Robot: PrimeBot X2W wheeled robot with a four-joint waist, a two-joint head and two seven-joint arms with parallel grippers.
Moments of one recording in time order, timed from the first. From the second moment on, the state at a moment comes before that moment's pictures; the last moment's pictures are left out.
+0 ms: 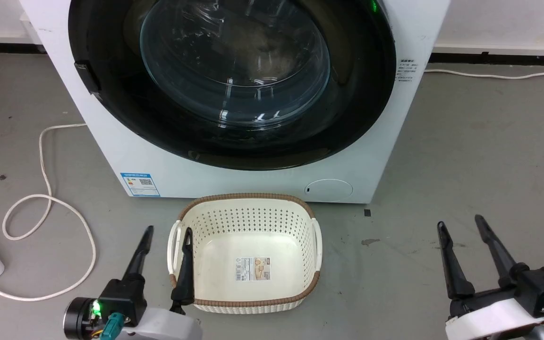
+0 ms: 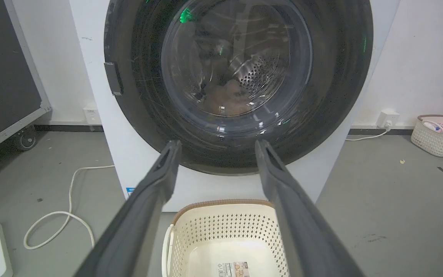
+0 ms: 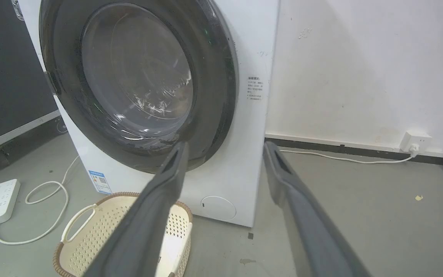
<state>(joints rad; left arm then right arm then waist) -0.02 0.05 -0.07 0.08 -0.08 -0.02 -0.26 -0.02 -0.07 -0.05 0.07 0.07 0.13 -0.26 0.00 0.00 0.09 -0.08</state>
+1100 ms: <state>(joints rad) -0.02 0.05 -0.06 0.07 -0.07 -0.02 -0.20 -0.02 -0.07 -0.04 0.06 0.06 0.13 -0.20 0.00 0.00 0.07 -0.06</state>
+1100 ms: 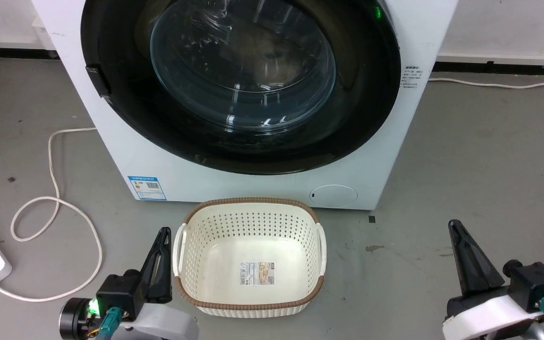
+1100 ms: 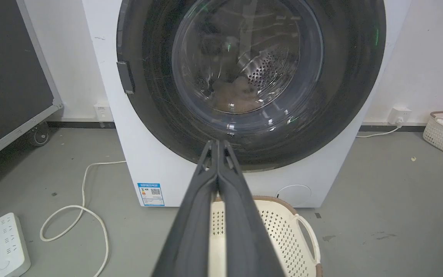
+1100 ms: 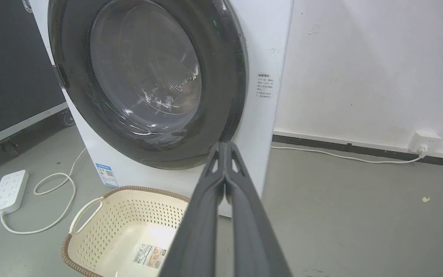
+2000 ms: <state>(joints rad) -0.02 0.05 -0.04 0.05 -0.05 -0.02 -0.15 -0.02 -0.06 -0.03 0.05 0.04 0.13 -0.15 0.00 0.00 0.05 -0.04</state>
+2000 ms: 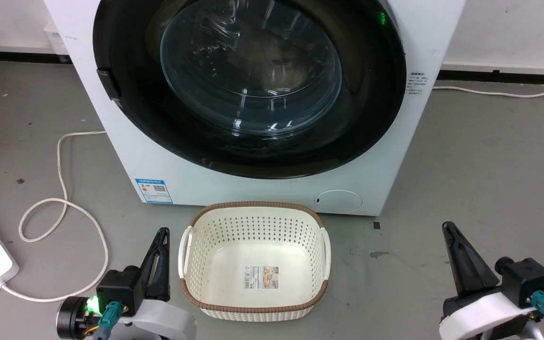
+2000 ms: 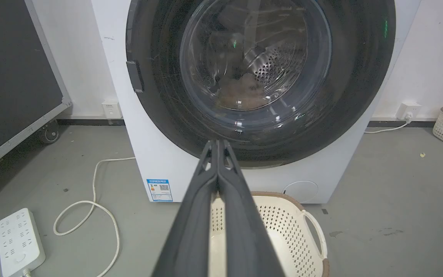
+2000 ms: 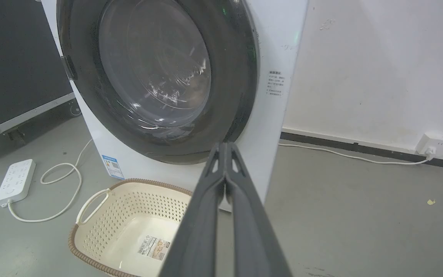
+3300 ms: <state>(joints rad) -0.02 0.05 -0.02 0.02 -0.03 -0.01 -0.05 -0.02 -0.06 -0.01 0.02 0.02 0.13 -0.05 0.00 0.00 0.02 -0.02</state>
